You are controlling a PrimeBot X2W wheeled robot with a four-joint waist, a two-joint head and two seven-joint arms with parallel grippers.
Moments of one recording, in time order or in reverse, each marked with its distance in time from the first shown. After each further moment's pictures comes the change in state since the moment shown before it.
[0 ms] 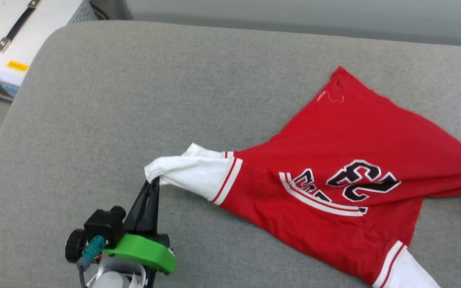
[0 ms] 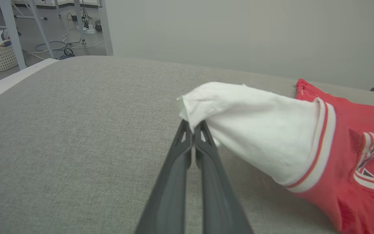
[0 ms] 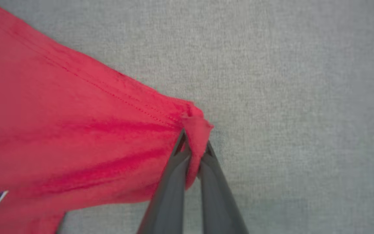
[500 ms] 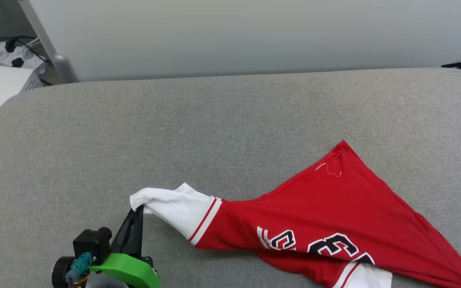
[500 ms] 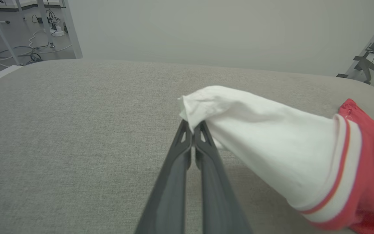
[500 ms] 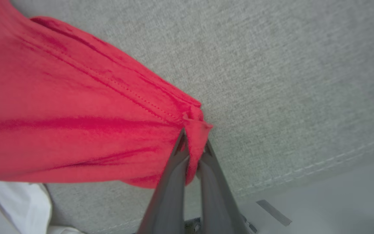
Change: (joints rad) left arm 0.064 0.049 0.034 0.091 -0.035 0.005 0.019; right arm 0.583 0.196 -0.240 -0.198 0.027 0.001 -0.132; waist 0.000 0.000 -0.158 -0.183
